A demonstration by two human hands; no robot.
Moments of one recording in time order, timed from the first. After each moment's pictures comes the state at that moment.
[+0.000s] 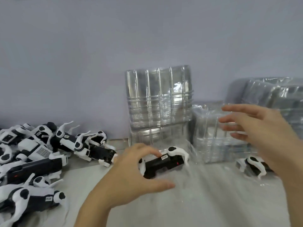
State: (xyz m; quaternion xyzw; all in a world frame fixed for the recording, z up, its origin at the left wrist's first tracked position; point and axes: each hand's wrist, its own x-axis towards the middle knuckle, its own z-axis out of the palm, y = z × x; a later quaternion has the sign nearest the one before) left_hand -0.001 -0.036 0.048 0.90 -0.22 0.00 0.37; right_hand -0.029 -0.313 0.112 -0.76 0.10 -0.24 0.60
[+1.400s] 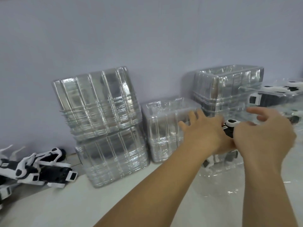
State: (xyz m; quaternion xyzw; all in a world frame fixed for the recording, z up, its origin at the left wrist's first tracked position) left_hand 0.019 -0.338 0.083 0.93 -0.34 -0.03 0.15; right_hand -0.049 -0.397 0.080 -0.67 0.40 -0.45 0.44
